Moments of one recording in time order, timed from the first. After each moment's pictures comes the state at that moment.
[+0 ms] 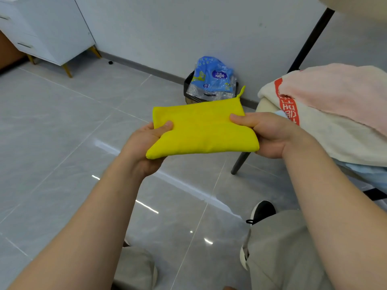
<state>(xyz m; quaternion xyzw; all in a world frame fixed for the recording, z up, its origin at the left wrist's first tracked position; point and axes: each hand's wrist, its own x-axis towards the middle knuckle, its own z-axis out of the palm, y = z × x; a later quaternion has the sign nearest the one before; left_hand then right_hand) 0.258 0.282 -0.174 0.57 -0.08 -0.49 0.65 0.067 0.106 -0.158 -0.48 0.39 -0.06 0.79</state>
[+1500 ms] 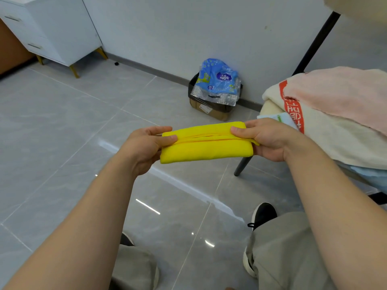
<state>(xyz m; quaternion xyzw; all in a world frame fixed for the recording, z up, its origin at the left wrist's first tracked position) 0.283 0.291 -0.188 0.67 -0.11 -0.47 0.56 0.068 0.110 -0.168 -0.54 0.44 -0.06 0.72</state>
